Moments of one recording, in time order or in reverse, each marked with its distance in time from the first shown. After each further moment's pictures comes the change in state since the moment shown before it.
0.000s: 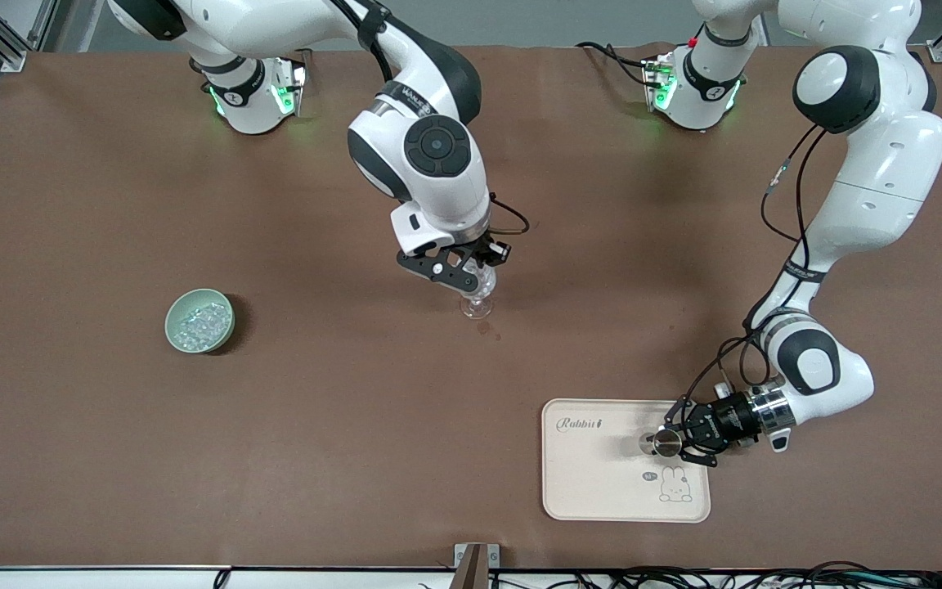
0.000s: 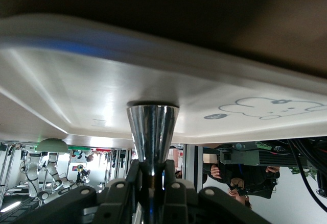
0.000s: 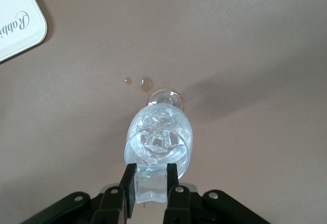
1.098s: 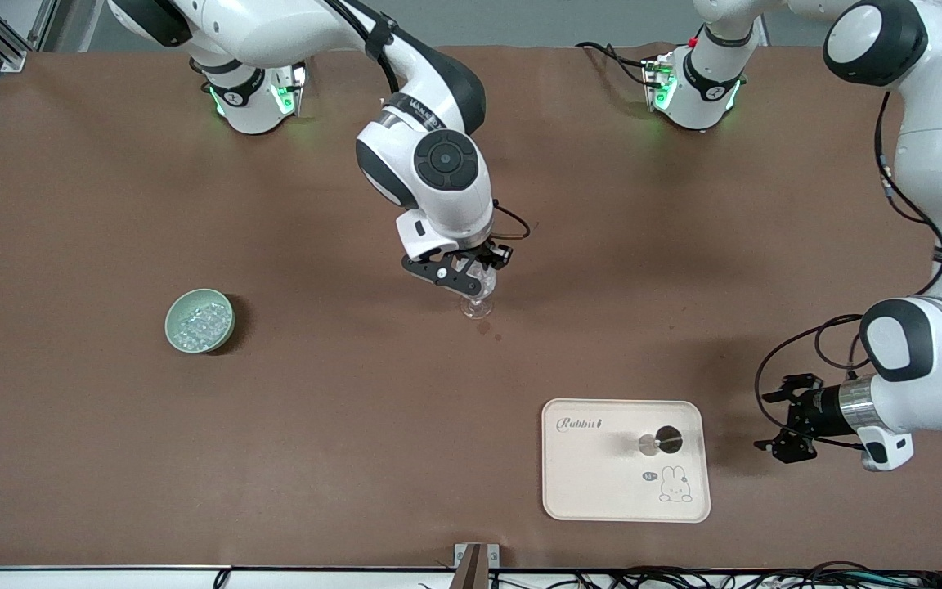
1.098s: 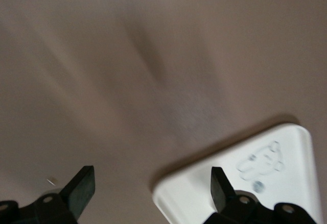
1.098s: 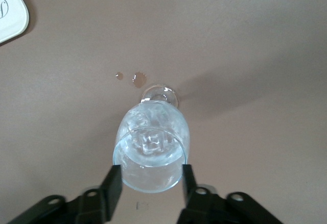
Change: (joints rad) left arm 0.059 -0.220 0.036 0.032 1.157 -0.198 0.035; right arm 0.007 0.027 -0.001 -0.003 -0.001 -0.004 0.000
